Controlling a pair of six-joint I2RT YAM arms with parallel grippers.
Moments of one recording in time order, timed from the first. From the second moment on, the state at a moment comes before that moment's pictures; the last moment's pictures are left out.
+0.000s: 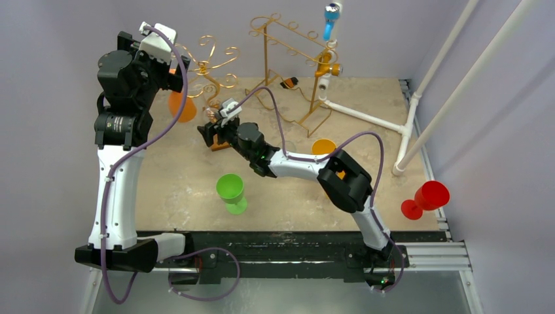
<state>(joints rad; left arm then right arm) -0.05 1.25 1.70 -0.50 -0.01 0.43 0.99 2.16 1.58 0.70 0.19 0.13</state>
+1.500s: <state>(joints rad) -0.05 1.24 1.61 -0.51 0.04 0.46 0.97 1.77 1.33 0.51 0.14 0.19</state>
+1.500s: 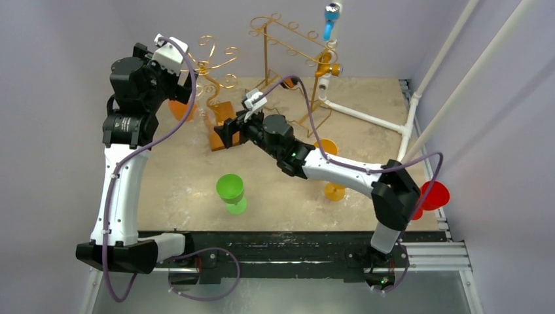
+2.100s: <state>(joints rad) -0.06 1.35 1.72 -0.62 0.24 0.40 0.76 1.75 1.92 -0.29 0.15 0.29</state>
